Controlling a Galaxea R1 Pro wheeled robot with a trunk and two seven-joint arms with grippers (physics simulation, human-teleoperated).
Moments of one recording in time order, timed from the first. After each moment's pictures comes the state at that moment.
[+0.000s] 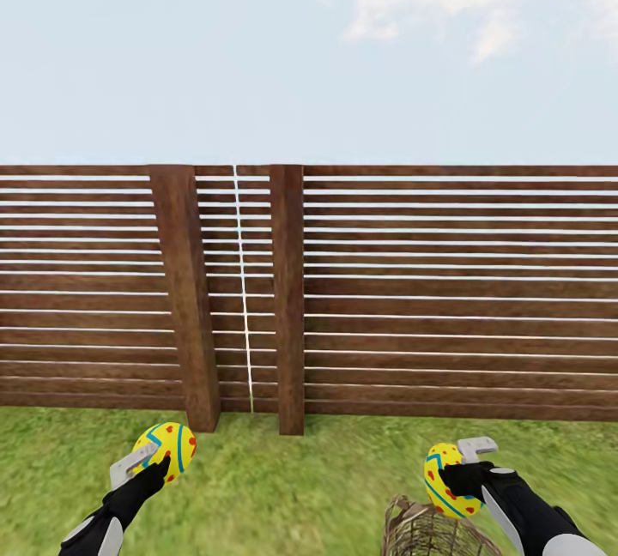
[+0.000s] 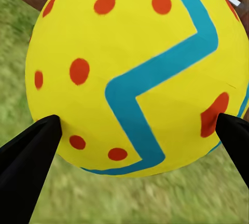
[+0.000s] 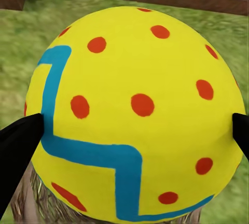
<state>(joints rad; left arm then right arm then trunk) -0.36 0.01 0.63 -0.67 0.01 0.08 -0.22 -0.52 -0.22 0.10 -0.43 -0.04 0.25 0.12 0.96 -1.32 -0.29</state>
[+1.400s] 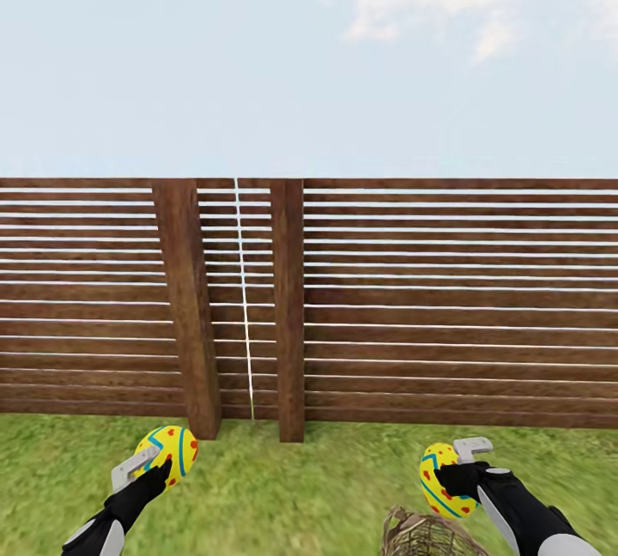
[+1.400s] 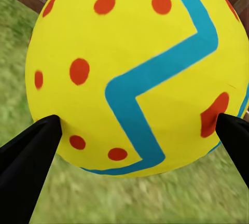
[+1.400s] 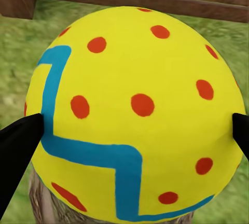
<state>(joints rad) -0.36 0.01 0.63 -0.65 0.01 0.08 -0.22 -0.52 -0.20 0.09 -0.43 -0.04 0.25 0.12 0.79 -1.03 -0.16</state>
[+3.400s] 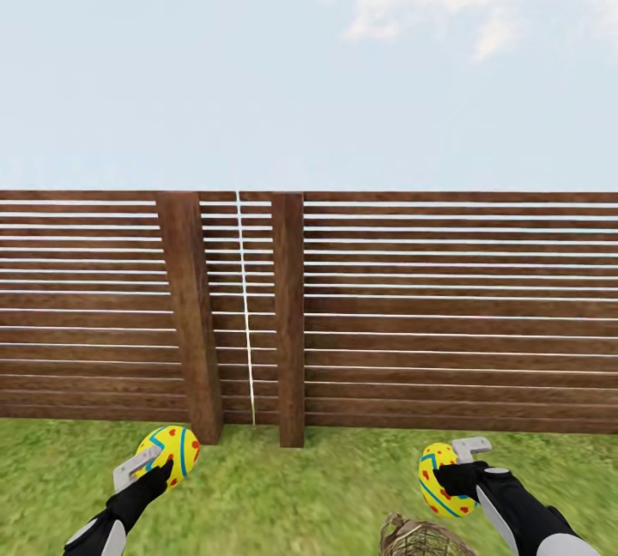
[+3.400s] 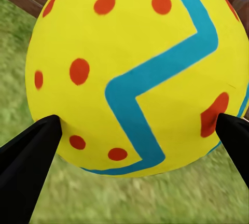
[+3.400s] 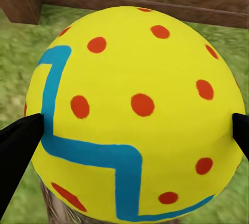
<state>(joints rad) -0.36 0.01 0.63 -0.65 0.01 0.08 -0.22 -0.52 -0.20 0.10 -0.43 -0.04 0.25 0.12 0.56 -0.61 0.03</state>
